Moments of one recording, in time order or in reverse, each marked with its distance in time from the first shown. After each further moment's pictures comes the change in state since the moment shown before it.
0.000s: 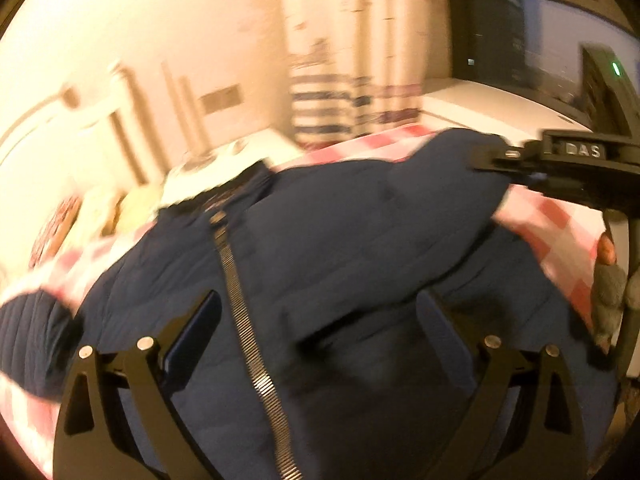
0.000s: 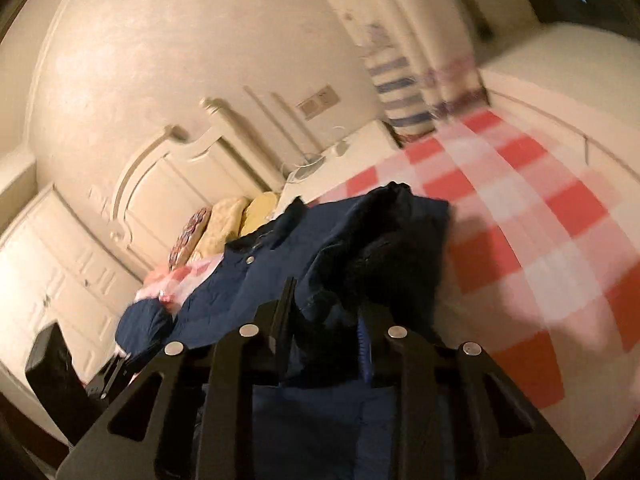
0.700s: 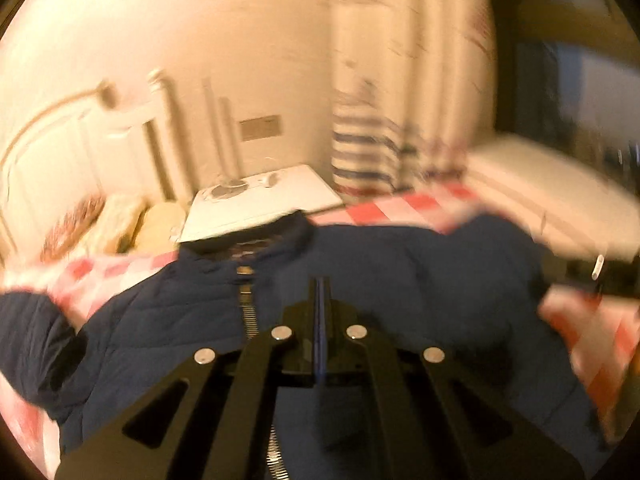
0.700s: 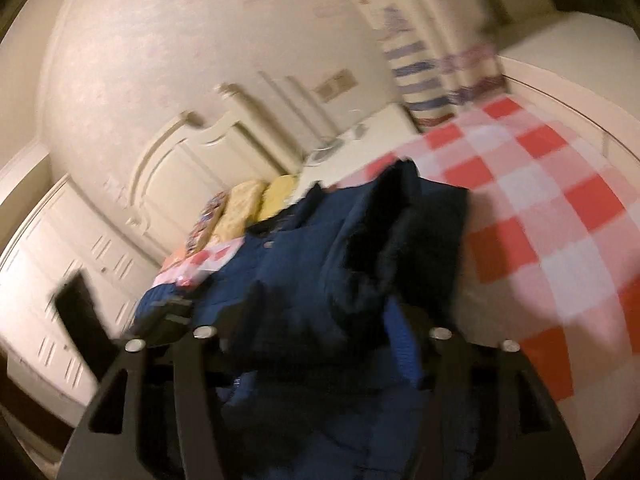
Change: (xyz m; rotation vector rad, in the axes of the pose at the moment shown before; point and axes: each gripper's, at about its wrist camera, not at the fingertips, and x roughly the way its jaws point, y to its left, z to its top) left arm 0.018 0.057 0.033 -0.207 -0.128 0.094; right arm -0.006 -0.007 -0.008 0.034 0.063 0.044
